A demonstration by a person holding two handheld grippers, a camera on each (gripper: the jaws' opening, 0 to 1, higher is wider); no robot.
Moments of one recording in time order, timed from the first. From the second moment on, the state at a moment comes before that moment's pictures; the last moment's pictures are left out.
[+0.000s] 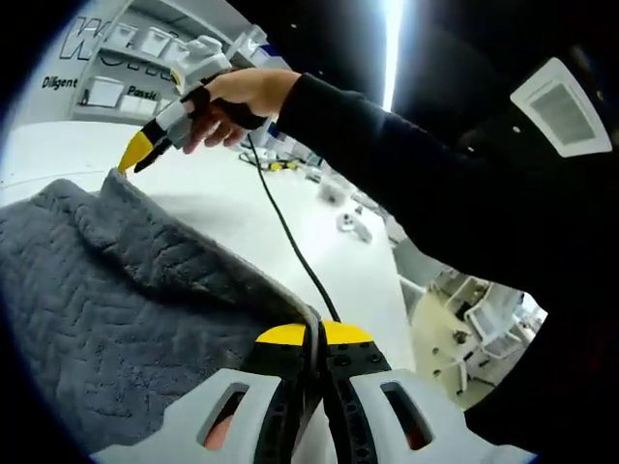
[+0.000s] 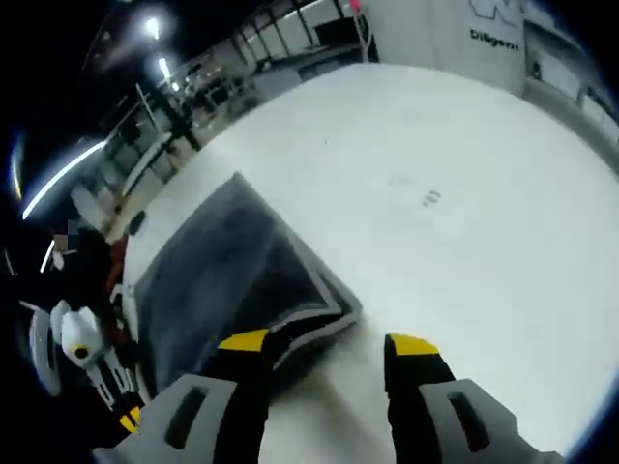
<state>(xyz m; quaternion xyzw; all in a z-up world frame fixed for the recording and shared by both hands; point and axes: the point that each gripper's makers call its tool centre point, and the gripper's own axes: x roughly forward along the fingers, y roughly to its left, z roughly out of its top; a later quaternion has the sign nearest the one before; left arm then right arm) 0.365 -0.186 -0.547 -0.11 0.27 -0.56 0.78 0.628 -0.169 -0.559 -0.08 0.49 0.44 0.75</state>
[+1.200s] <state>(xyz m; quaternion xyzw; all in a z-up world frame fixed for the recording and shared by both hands) 0.369 -0.192 -0.563 -0.03 0.25 -0.55 0.80 0.641 -0.190 -0.602 -0.16 0.51 0.39 0.75</state>
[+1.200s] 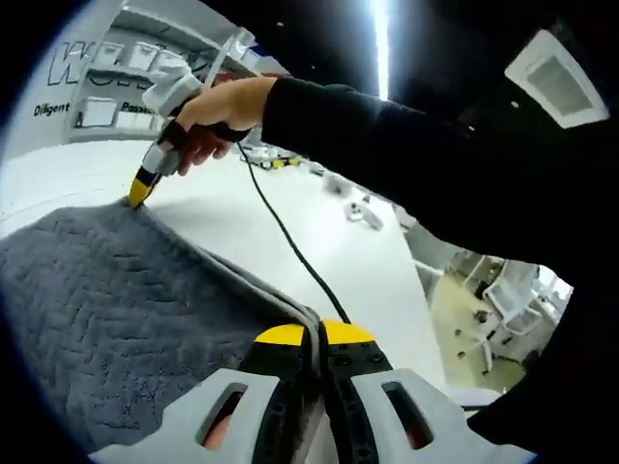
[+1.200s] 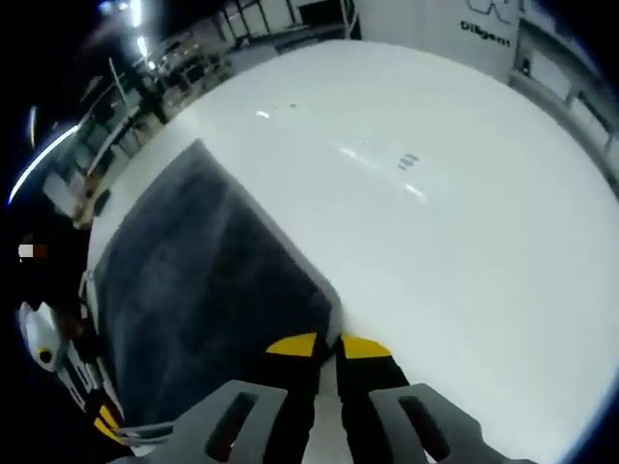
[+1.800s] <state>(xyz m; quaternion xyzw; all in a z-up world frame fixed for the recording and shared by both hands) 0.363 -0.201 -0.570 0.06 0.23 -0.54 0.81 0.626 -0.186 -0.606 -0.18 0.49 0.38 0.76</state>
